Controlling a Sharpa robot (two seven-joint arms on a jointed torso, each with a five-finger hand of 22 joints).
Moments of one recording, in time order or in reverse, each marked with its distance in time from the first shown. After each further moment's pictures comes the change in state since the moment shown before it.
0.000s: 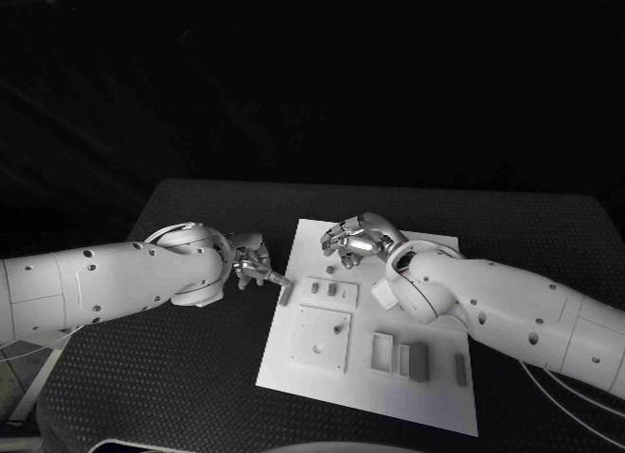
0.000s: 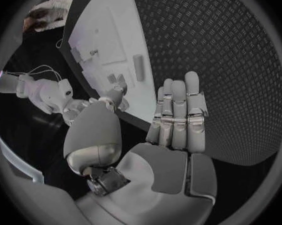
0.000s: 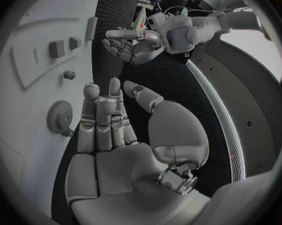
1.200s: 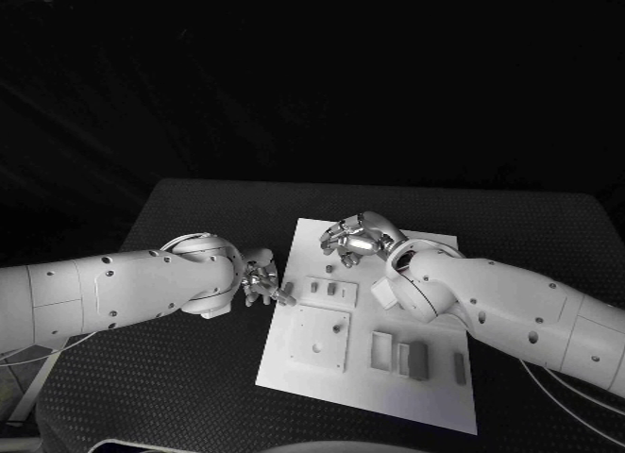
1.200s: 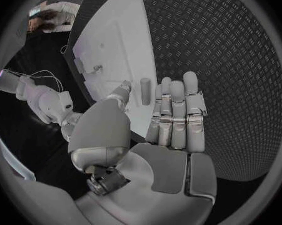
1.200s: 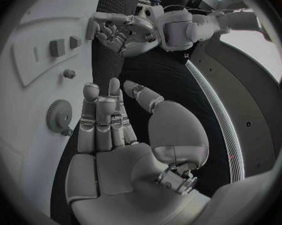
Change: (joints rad) left arm -0.031 0.050 0.000 -0.015 0.031 0.080 -0.022; left_hand 0.190 0.149 -0.261 0.096 -0.004 0.057 -0.038 0.022 0.013 0.060 -0.027 0.012 0.051 -0.001 -0.014 0.015 0.006 0.011 0.007 -0.015 -0.004 0.030; right arm 0.000 -0.003 0.000 0.001 -0.006 0.001 0.006; right_hand 0.000 0.000 -0.010 -0.001 0.000 -0.001 -0.002 -0.004 -0.001 0.000 0.000 0.000 0.000 -0.003 0.003 0.003 0.000 -0.007 -0.002 0.002 0.000 0.000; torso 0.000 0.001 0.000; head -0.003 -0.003
